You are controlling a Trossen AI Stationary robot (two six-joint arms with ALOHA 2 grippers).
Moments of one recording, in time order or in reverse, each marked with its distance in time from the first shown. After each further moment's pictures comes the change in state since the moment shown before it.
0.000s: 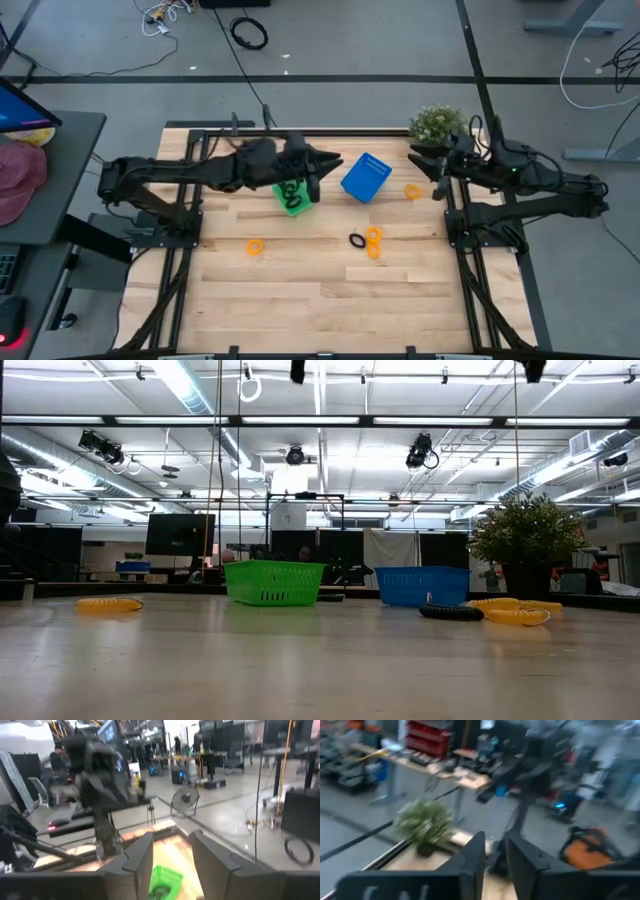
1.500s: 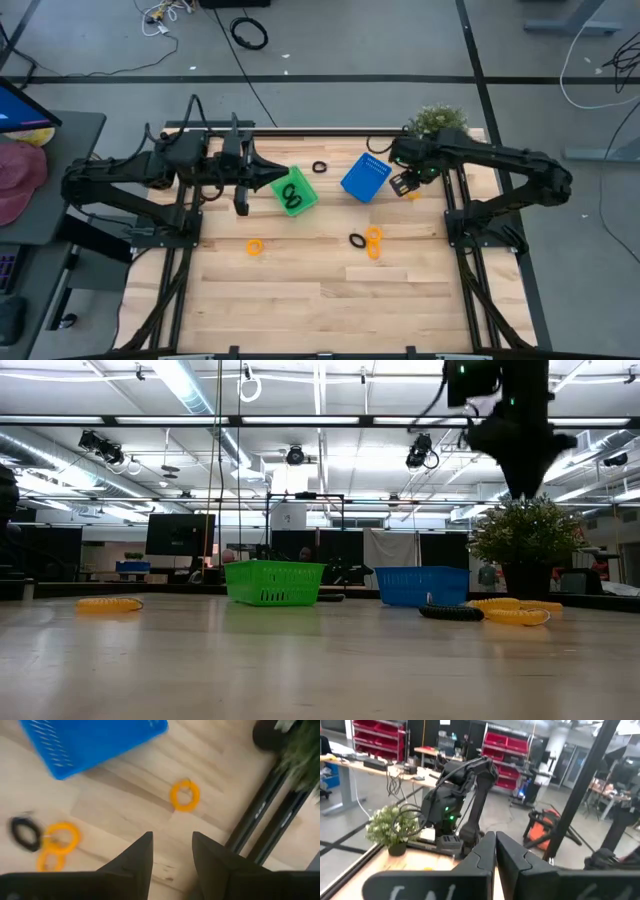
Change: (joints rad) left arm -0.096 -0.376 0.000 -0.382 0.106 0.043; right arm -0.293 0.711 0.326 -1.123 -0.152 0.599
